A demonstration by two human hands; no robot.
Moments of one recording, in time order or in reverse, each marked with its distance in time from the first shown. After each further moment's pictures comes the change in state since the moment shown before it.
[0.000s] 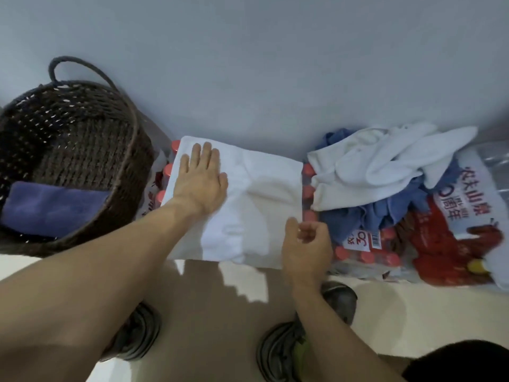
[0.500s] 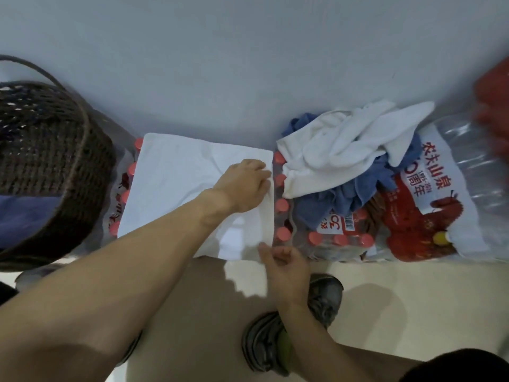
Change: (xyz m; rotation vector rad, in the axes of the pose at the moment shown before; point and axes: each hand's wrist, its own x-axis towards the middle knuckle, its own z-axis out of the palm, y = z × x) left_hand 0.014 0.120 0.009 -0.129 -0.096 0.487; right_hand -0.018 0.057 -0.034 0.172 -0.225 0.268
